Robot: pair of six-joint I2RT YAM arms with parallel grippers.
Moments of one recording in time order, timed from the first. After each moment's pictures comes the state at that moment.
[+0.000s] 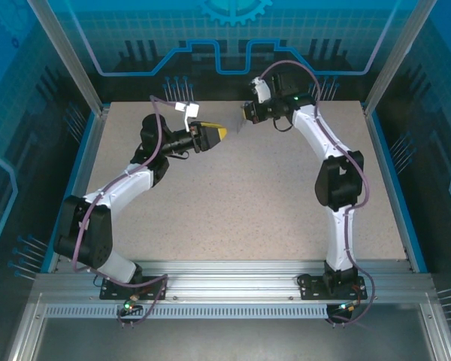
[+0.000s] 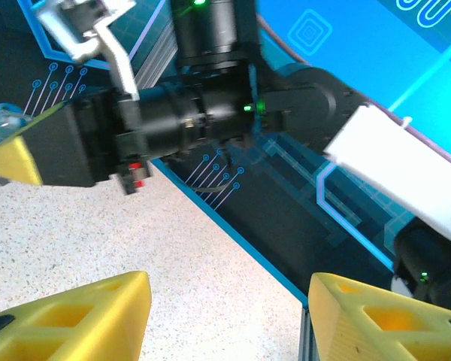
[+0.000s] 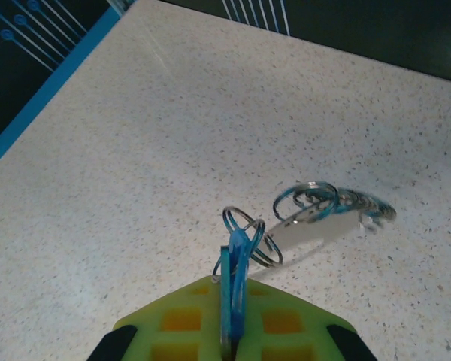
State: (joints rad) left arm -0.27 1.54 1.03 0.54 0.86 -0.67; right arm 0.28 2.22 2.14 -0.69 -0.53 0.00
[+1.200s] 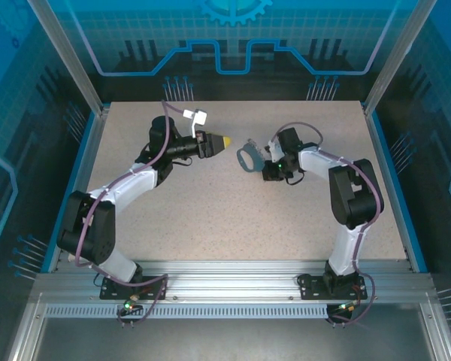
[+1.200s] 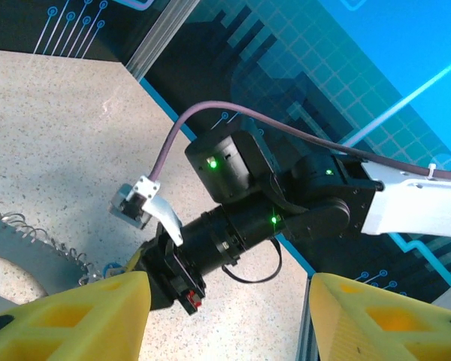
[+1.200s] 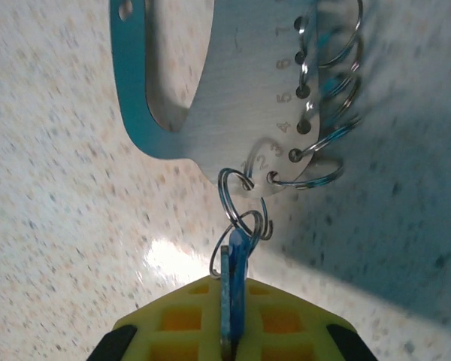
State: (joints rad) left arm -0.30 1.57 1.03 0.38 0.85 -0.61; right arm 0.28 1.91 1.24 -0.53 -0.35 0.15
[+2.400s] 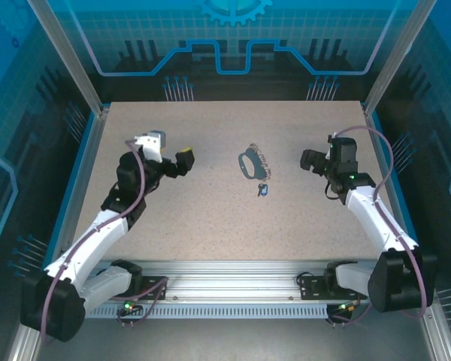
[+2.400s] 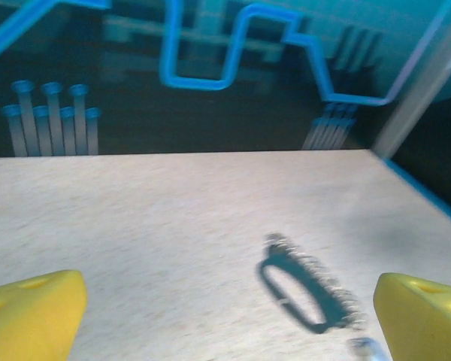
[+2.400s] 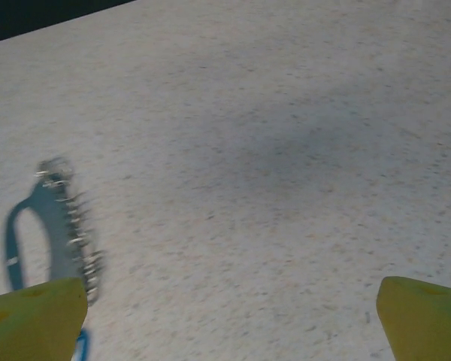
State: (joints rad) left arm -0.25 1.01 0.63 0.19 0.08 -0.21; right arm 0.06 1.20 0.84 -0.34 0.12 0.30
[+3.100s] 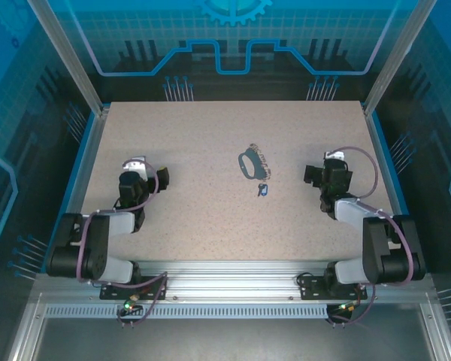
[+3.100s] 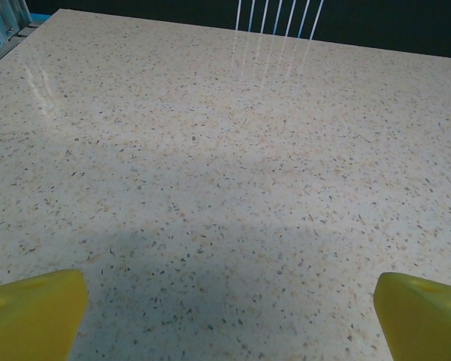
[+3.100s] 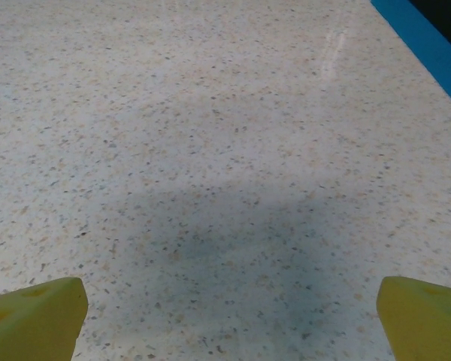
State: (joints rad) left arm 0.02 1.45 0.33 0.75 -0.05 -0.14; right arm 0.04 1.39 0.50 0.32 0.28 0.11
